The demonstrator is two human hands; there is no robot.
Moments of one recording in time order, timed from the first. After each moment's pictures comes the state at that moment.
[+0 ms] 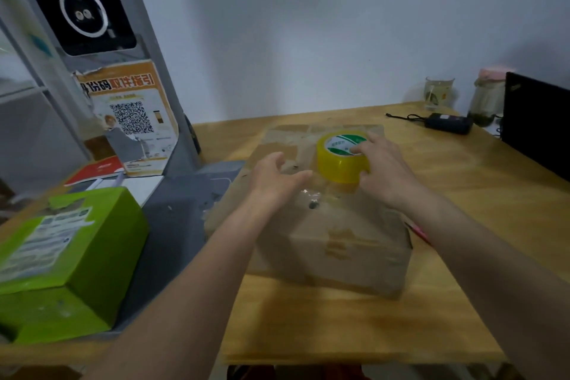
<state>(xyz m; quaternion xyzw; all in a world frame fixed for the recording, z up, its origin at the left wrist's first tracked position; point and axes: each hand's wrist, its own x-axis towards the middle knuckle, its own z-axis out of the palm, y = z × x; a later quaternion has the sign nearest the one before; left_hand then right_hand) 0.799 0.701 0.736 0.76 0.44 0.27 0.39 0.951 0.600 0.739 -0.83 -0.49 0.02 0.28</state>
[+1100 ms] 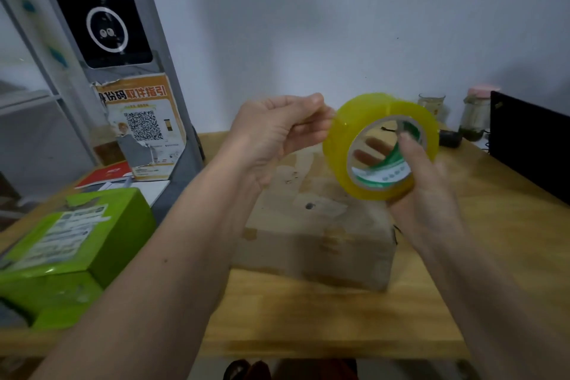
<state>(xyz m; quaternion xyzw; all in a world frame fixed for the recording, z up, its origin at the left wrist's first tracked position) 0.766 0.626 0.841 0.62 0.18 0.39 0.65 0.907 0.526 0.756 -0.36 -0.26 0.29 0.85</state>
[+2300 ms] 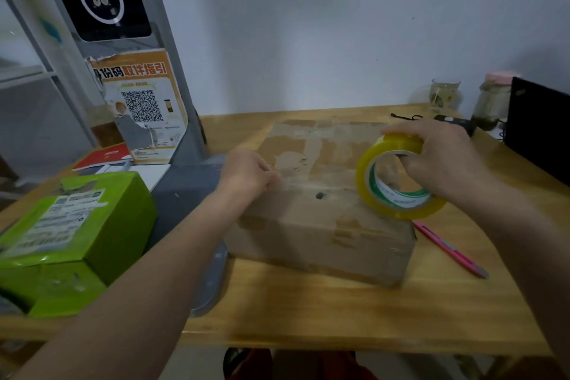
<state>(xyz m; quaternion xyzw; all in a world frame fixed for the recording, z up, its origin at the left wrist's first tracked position) 0.755 0.717 0.750 0.80 0.50 0.22 0.26 0.958 0.548 0.768 -0.80 -0.49 -0.11 0.33</state>
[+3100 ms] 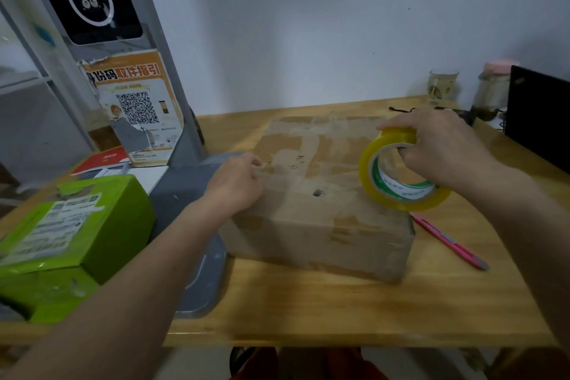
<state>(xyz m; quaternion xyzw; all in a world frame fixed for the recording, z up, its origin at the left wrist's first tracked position) 0.741 0.719 0.743 0.86 0.46 0.14 0.18 0.963 0.551 0.774 -0.82 -0.50 -0.13 0.24</state>
